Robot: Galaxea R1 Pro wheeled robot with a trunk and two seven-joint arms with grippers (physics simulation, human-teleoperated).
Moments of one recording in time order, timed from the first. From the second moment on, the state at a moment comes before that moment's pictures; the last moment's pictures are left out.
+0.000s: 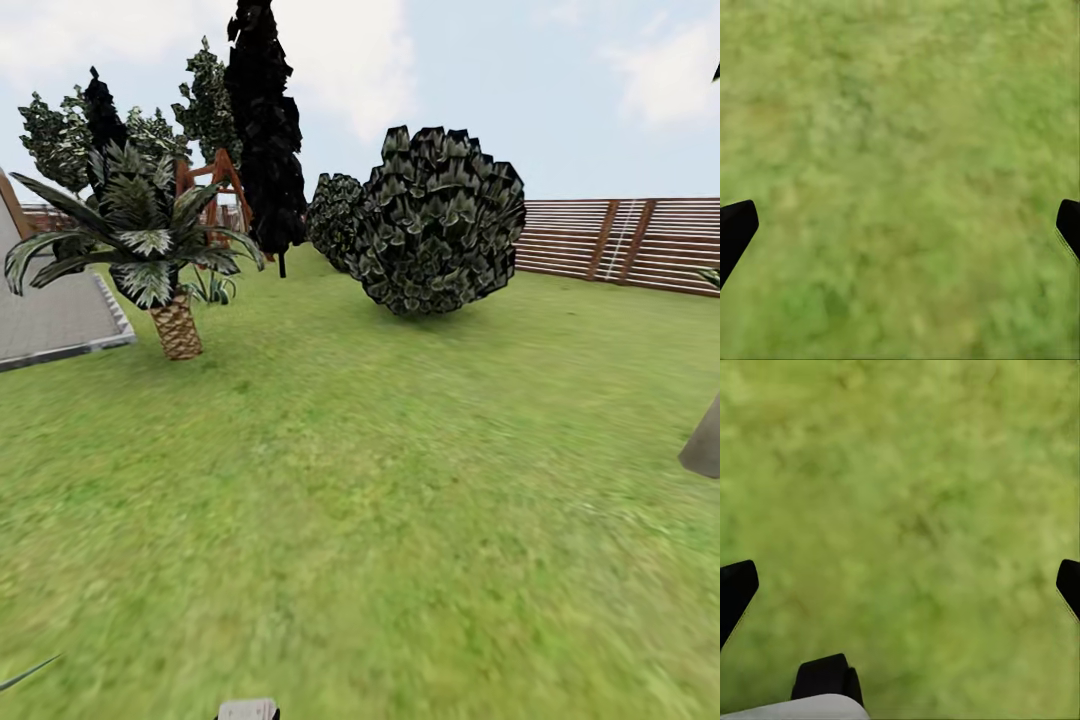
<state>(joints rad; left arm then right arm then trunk) -0.11 -0.07 0.01 -0.61 0.01 -0.17 0.01 -0.03 -0.10 -0.23 -0.31 0.00 -0.31 0.00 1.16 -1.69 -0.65</state>
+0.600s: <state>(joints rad) -0.11 -0.08 0.00 -0.61 0.01 -0.17 0.01 -0.03 -0.10 -0.23 -0.31 0.00 -0.31 0.00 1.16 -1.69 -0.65</state>
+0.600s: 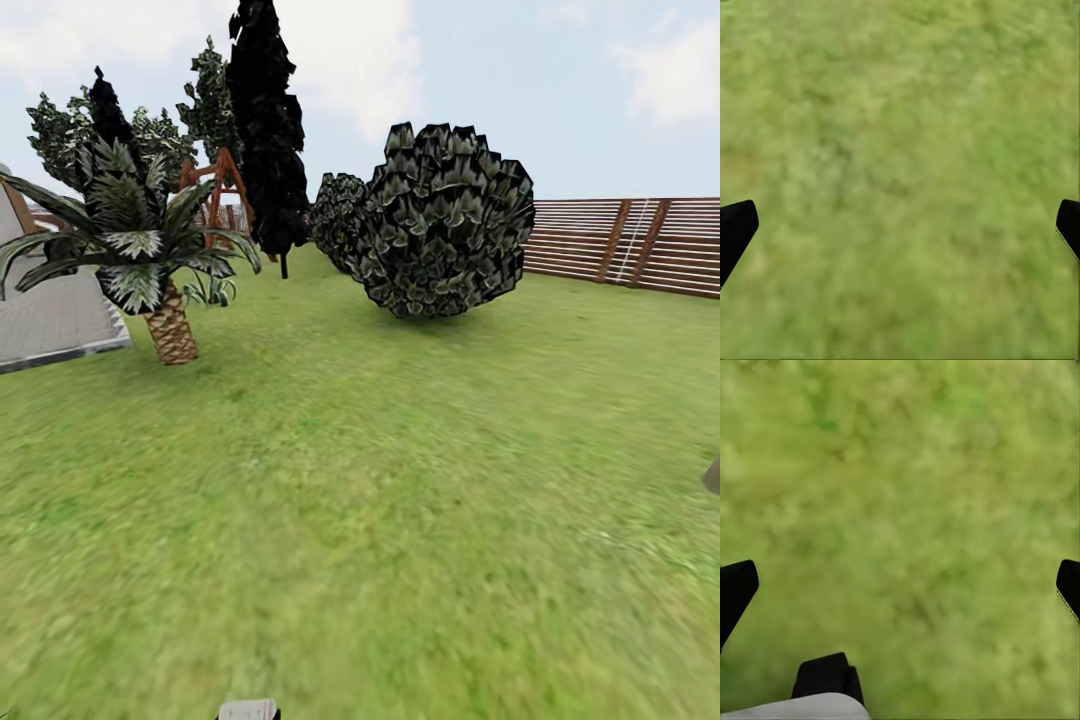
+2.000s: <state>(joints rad) -0.11 -0.08 0.00 -0.61 0.01 -0.17 0.01 -0.03 -0.10 -0.23 -0.31 -0.01 -0.31 0.00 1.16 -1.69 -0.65</state>
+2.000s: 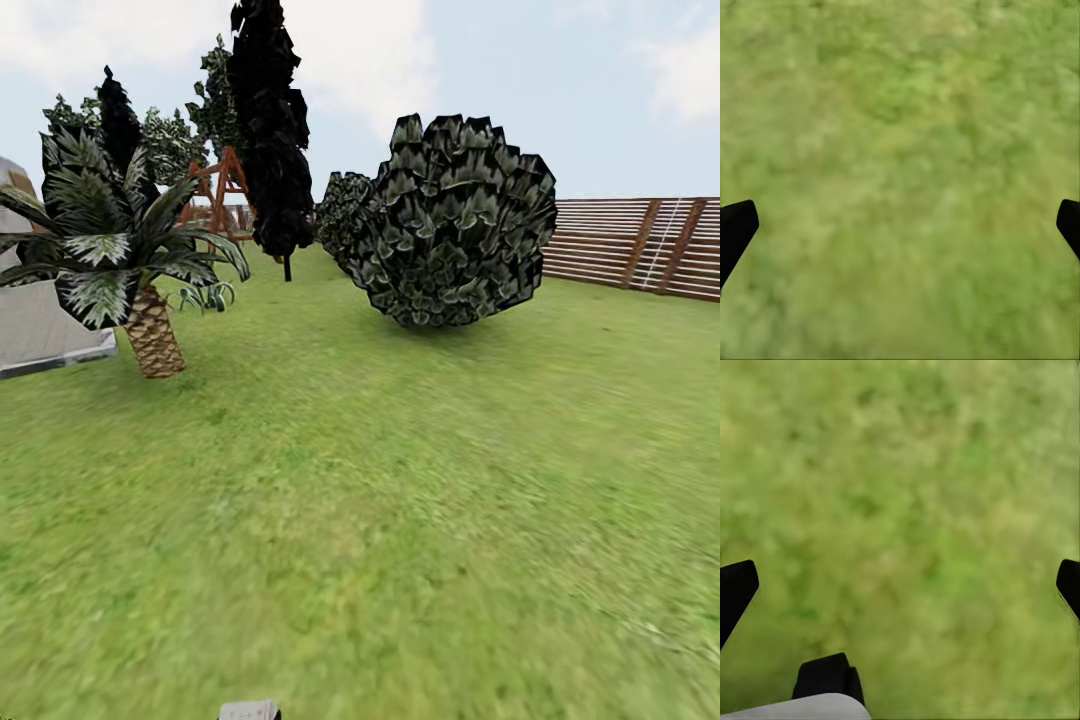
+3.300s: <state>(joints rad) -0.11 -0.08 0.00 -0.61 0.01 -0.17 0.01 -0.03 -0.10 -0.23 -0.31 -0.01 -0.31 0.00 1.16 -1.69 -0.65</state>
